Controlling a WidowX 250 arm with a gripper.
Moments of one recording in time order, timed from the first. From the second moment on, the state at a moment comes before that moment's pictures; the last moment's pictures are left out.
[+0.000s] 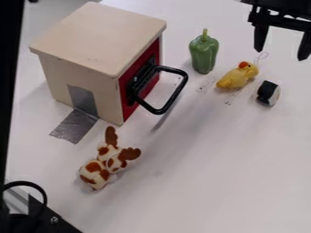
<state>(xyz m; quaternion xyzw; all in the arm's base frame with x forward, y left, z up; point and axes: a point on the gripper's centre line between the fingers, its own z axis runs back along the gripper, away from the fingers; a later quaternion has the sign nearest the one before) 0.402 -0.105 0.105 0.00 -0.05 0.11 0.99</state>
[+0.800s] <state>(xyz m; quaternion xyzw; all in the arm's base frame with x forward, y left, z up) 0.261 -0.079 0.080 0.00 -0.03 0.09 1.00</state>
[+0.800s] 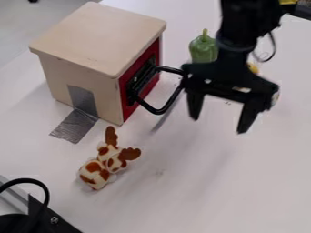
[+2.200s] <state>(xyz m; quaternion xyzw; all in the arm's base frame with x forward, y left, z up) 0.188 0.020 -0.001 -0.01 0.03 -0.04 1.00</state>
